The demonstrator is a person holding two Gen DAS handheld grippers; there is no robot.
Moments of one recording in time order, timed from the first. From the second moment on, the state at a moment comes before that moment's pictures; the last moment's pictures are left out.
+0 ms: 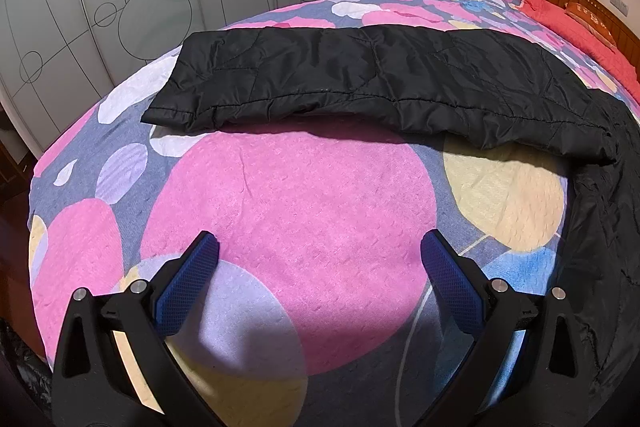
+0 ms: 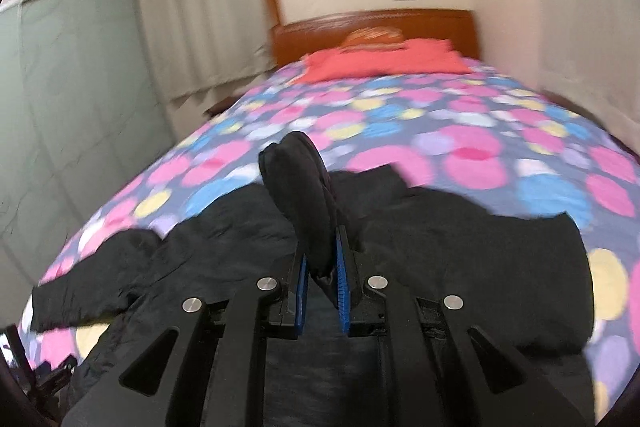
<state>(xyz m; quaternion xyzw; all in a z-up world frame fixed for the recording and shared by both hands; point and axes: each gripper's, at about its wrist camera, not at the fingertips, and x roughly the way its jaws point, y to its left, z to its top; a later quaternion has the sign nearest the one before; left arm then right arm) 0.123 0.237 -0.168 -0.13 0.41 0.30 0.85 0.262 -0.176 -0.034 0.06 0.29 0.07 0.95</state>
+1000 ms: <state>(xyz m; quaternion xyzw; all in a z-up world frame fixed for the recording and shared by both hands) 0.123 0.237 -0.170 -0.13 0.41 0.31 0.85 0.282 -0.304 -0.062 0.11 0.38 -0.01 0.92</state>
